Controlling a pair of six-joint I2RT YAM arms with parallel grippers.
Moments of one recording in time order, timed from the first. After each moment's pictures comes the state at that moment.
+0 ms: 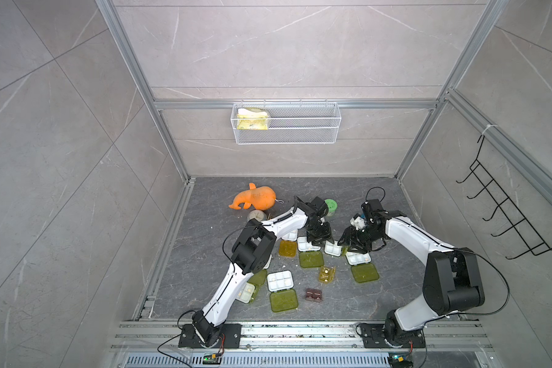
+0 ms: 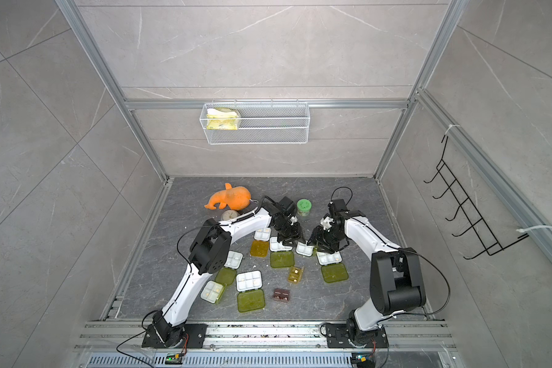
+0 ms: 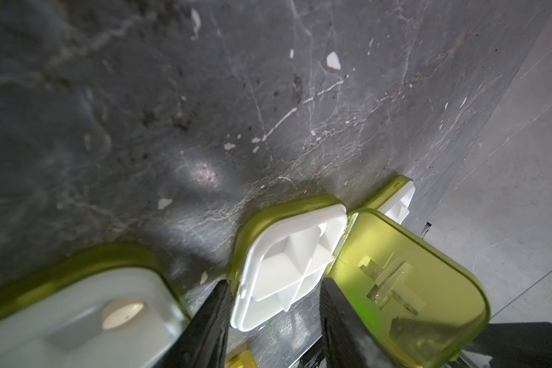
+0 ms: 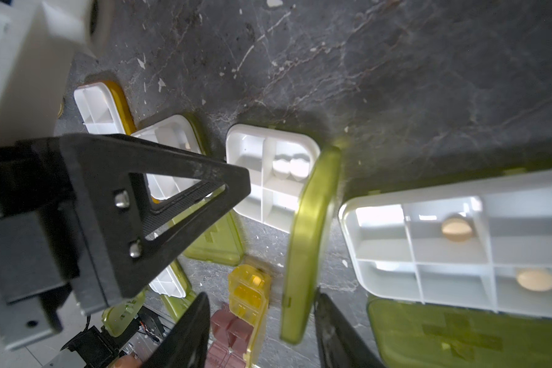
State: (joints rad) left arm -0.81 2.41 2.00 -0.78 0.56 -0.82; right arm 0.15 1.59 1.07 -0.85 -0.48 0.42
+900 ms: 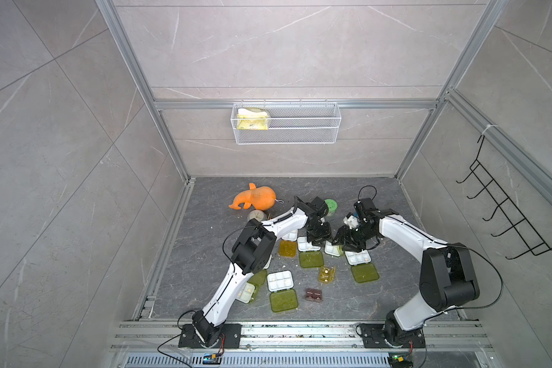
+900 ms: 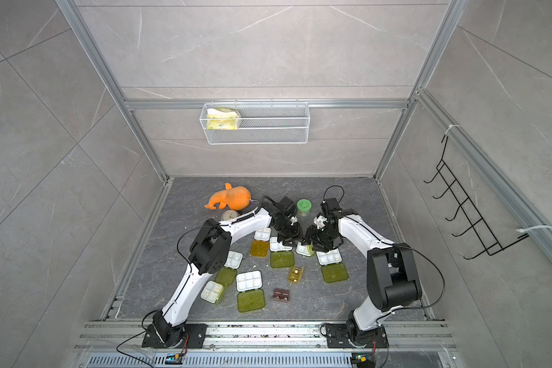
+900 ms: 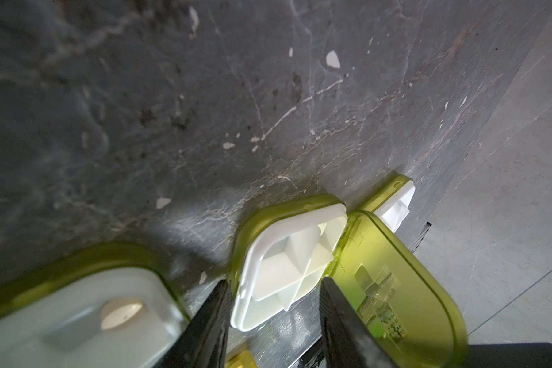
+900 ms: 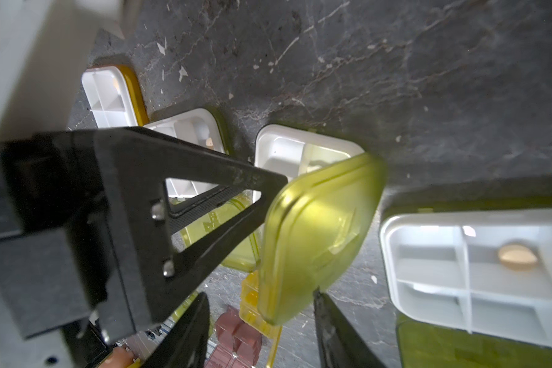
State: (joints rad) left arm -0.81 2.41 2.00 -0.78 0.56 -0.82; right arm 0.21 1.62 1.10 -0.83 -0.48 0.43
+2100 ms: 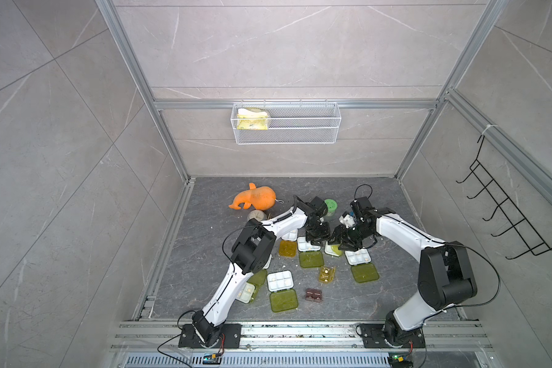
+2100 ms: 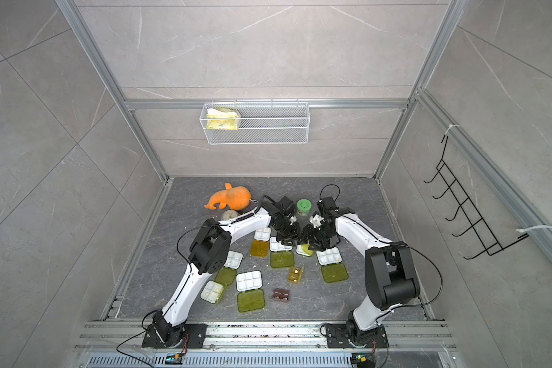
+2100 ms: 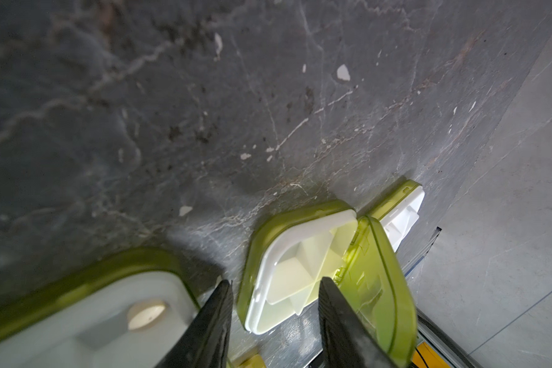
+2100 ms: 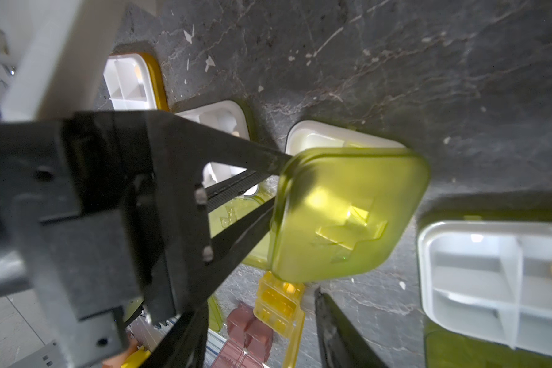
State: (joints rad) left arm -0.81 2.41 2.00 -0.80 0.53 -0.79; right arm 0.24 1.64 1.13 -0.83 -0.51 0.43
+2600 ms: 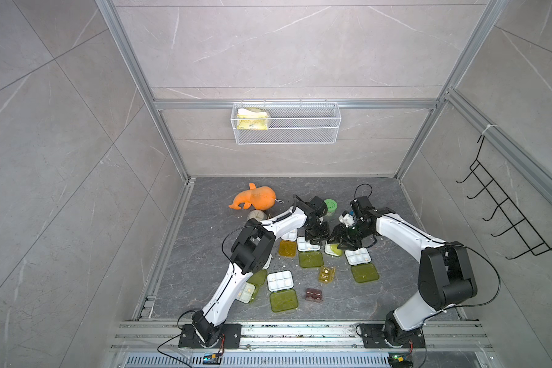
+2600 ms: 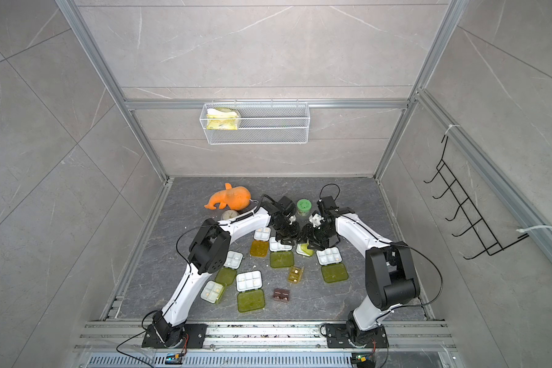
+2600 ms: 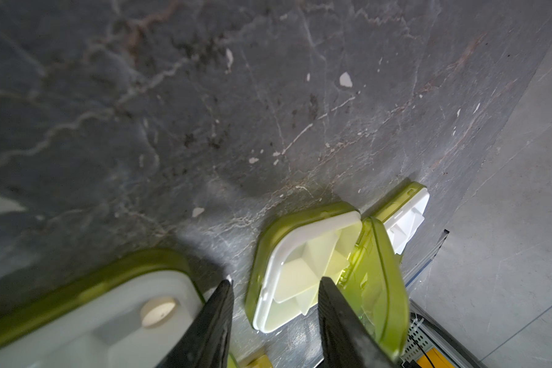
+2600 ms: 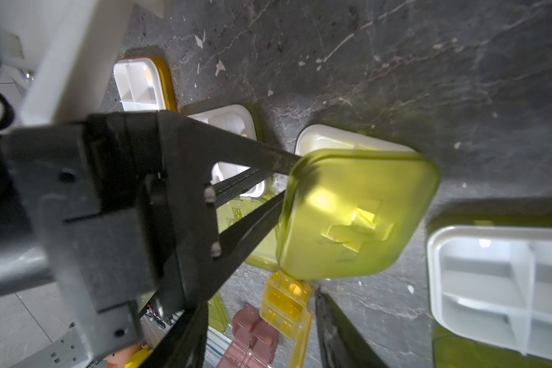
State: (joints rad) left arm -0.80 2.40 2.00 -0.81 0.50 -0.77; right arm 0.24 1.64 1.13 -0.82 -0.52 0.44
